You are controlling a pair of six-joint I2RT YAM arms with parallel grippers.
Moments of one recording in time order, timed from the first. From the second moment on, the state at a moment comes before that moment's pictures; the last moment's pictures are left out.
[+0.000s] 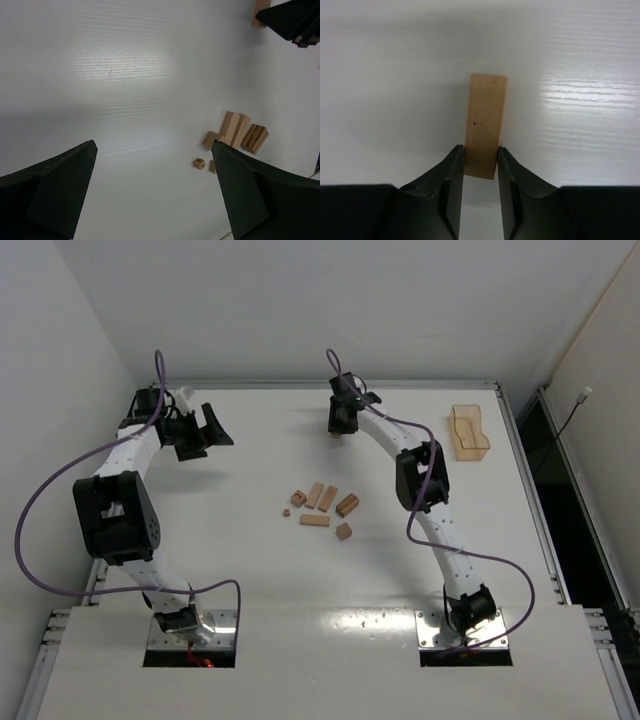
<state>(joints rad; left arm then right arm) 0.21 1.74 1.34 -0.53 0.57 -0.19 0.42 2.67 2.37 -0.61 0.13 0.43</state>
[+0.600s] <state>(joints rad) 0.15 1.70 1.31 -0.53 0.52 -0.20 0.31 2.11 1.54 -0.77 0.08 0.28</state>
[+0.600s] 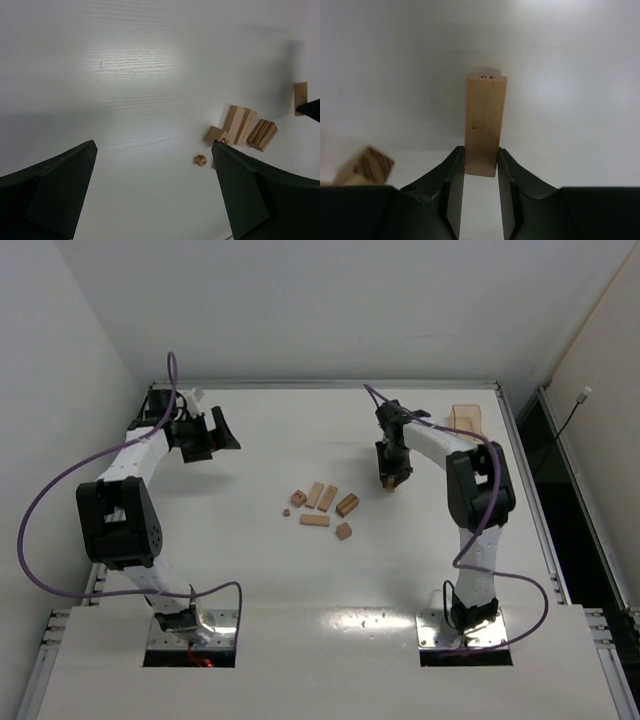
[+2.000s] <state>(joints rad) -0.39 1.49 1.15 -0.47 0.27 -0.24 0.28 1.40 1.28 -0.63 0.04 -0.07</state>
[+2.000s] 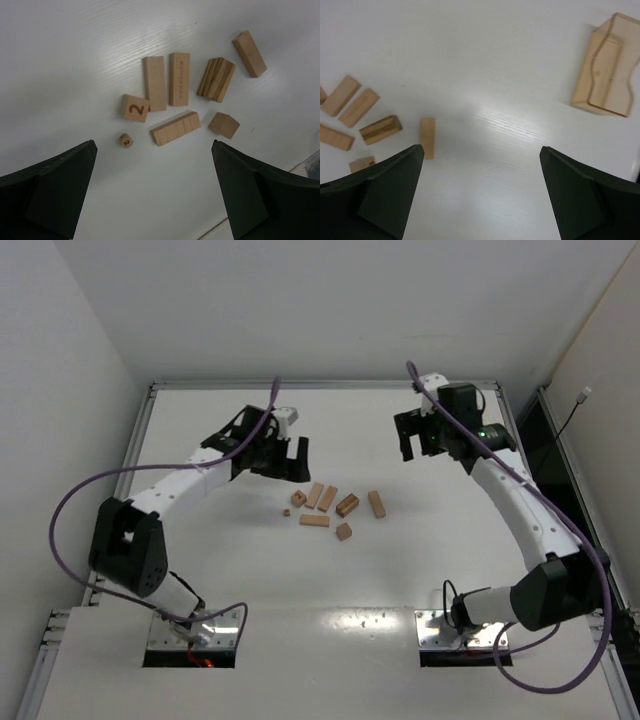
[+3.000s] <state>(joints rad) -0.69 2.03 1.53 -0.59 -0.08 -0.30 -0.07 1.32 1.18 -0.72 -0.09 -0.14</state>
